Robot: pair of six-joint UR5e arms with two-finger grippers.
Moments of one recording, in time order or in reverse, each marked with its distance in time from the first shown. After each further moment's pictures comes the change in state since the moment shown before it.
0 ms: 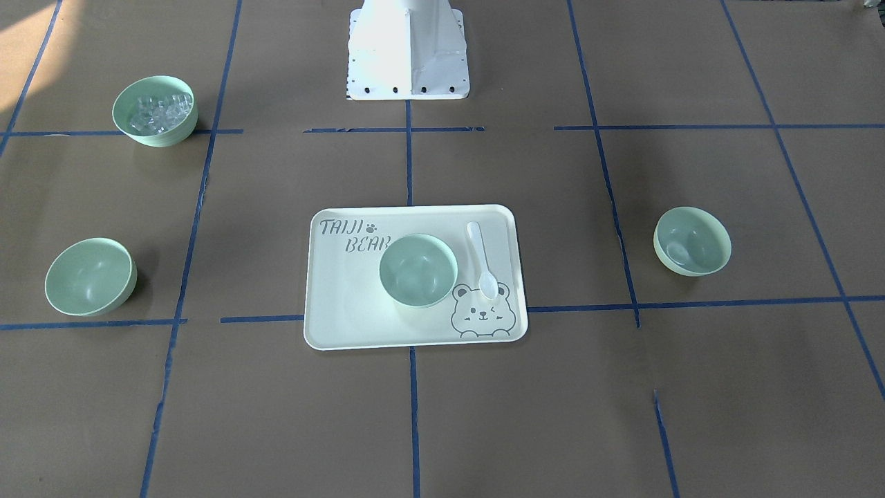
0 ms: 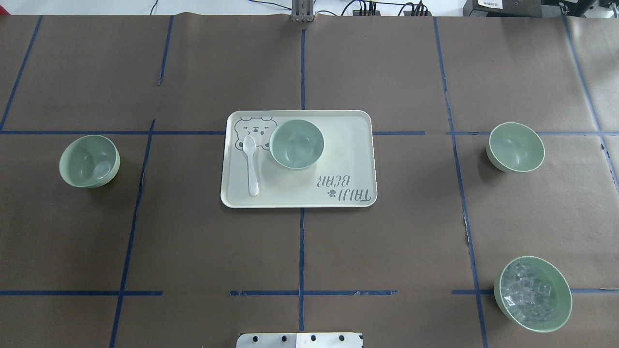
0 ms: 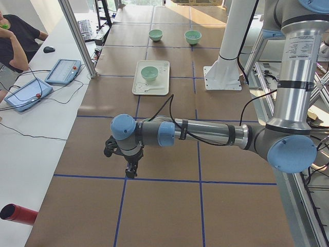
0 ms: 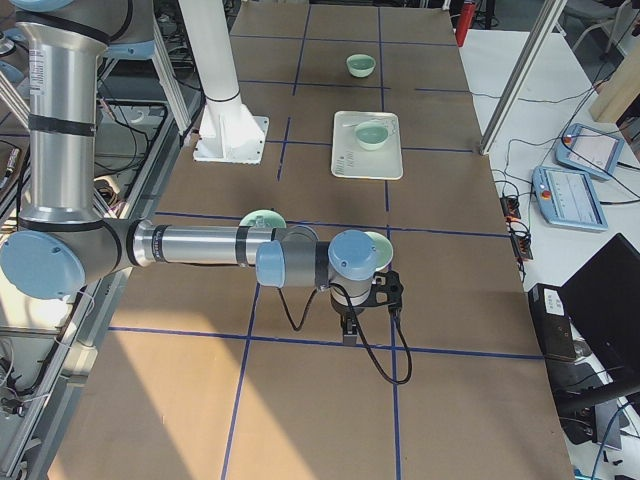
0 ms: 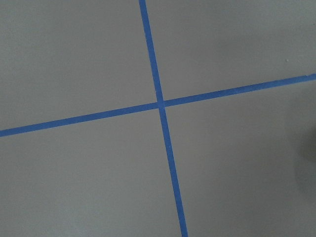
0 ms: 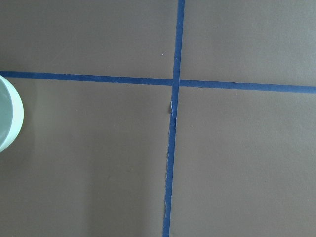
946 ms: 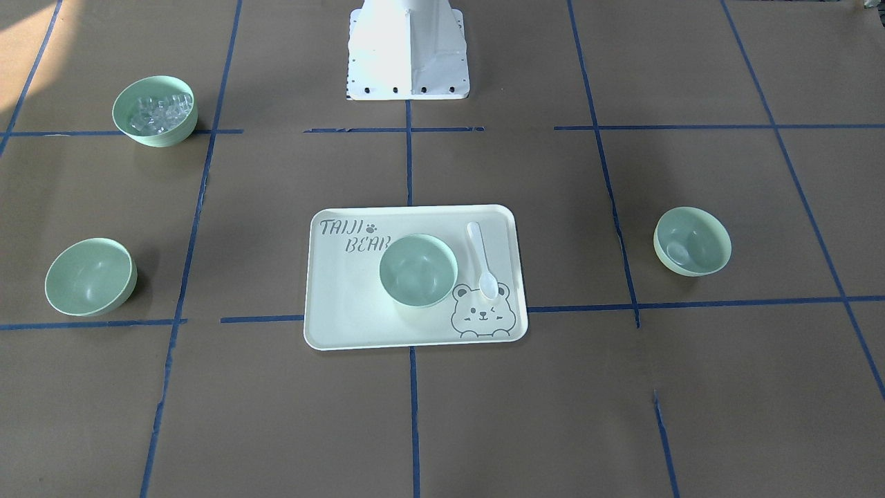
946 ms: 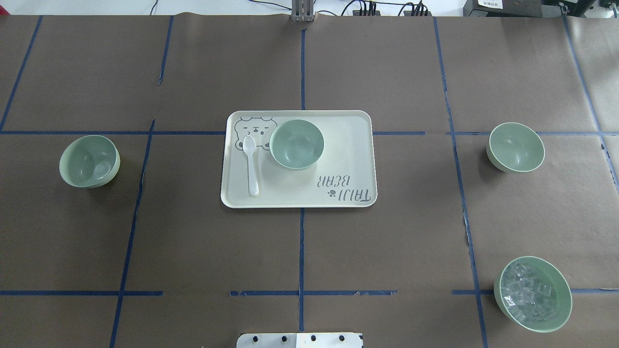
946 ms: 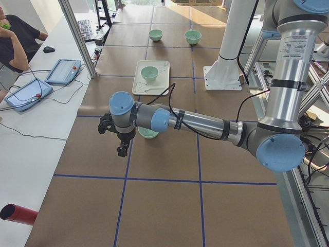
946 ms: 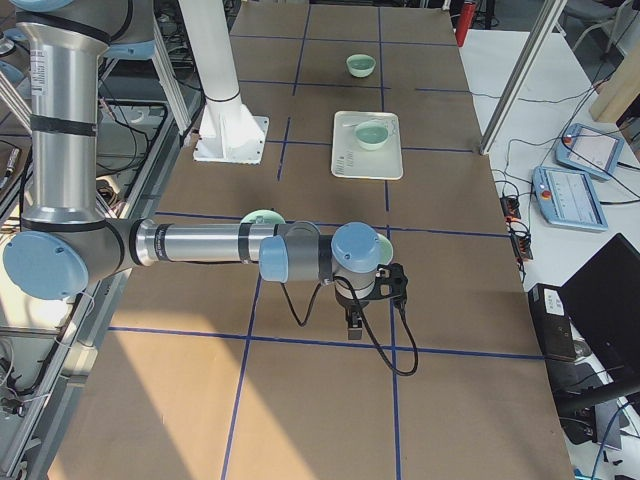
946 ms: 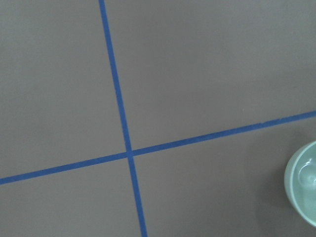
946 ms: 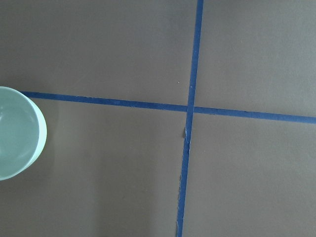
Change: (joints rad) left arm 0.088 -0.049 -0.078 -0.165 -0.010 -0.270; right arm -0.001 0.044 0.017 0.009 0.004 0.016
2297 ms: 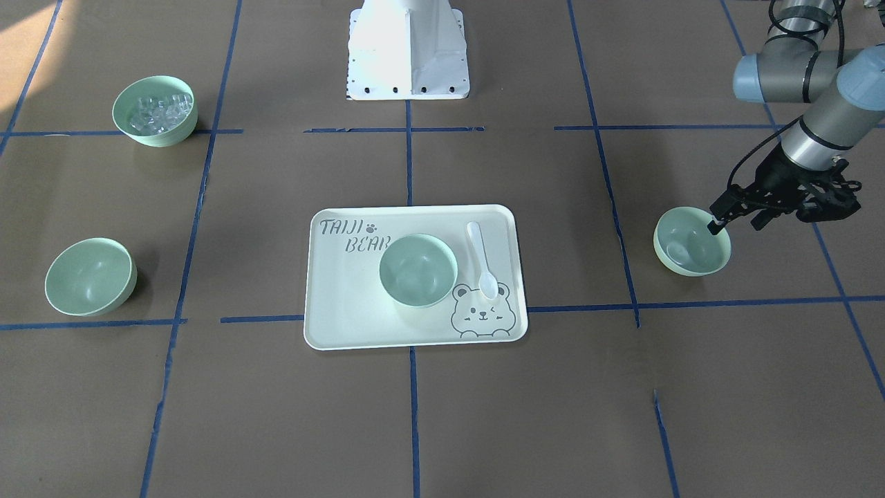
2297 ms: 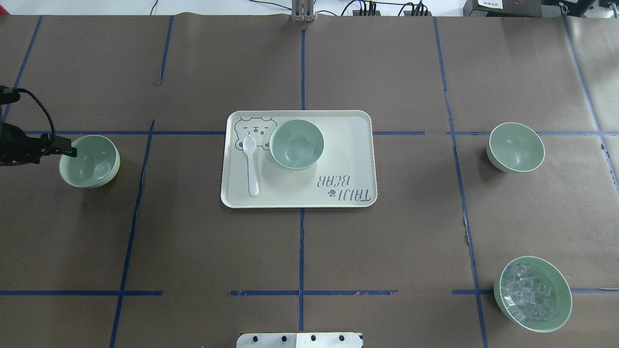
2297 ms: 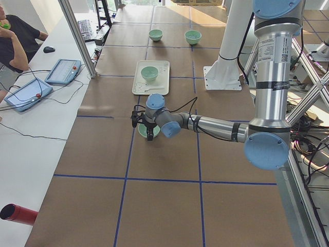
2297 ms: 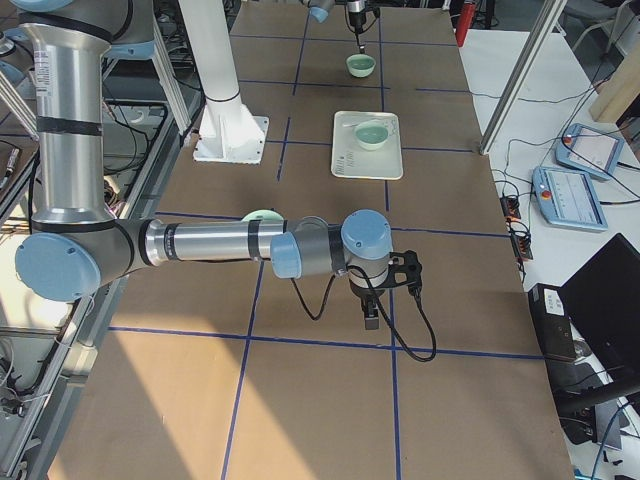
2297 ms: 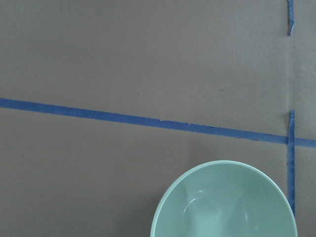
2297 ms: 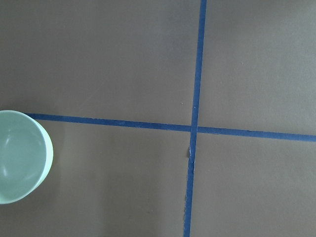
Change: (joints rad) left arm 0.505 0.128 0.019 -0.634 0.287 -0.958; right arm -0.004 0.013 -0.017 0.080 0.002 0.082
